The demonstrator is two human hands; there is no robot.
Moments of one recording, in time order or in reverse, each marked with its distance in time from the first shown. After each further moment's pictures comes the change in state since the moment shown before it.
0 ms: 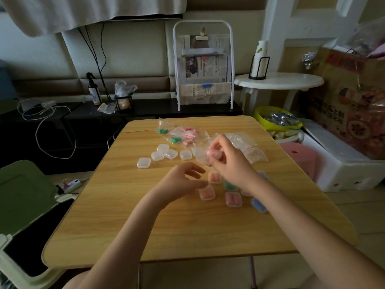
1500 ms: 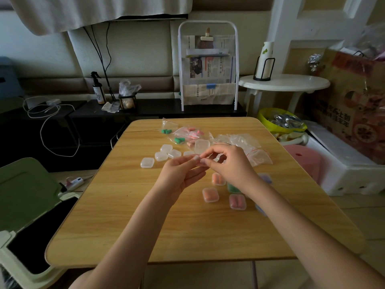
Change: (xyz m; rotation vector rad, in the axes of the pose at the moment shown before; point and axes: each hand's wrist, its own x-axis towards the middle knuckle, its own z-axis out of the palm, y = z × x) left_hand 0.006 0.006 -0.004 -0.948 0.064 -0.092; right_hand 0.010 -0.004 0.011 0.024 0.073 -0.049
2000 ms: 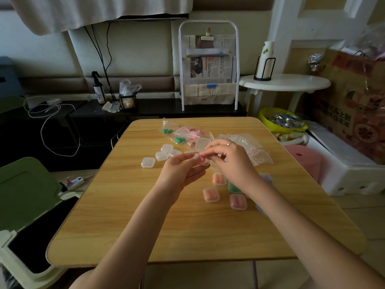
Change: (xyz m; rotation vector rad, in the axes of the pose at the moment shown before) left_hand 0.000 0.001 0.001 0.038 0.043 0.037; right_hand 0.002 -0.003 -0.003 -0.123 0.034 -0.127
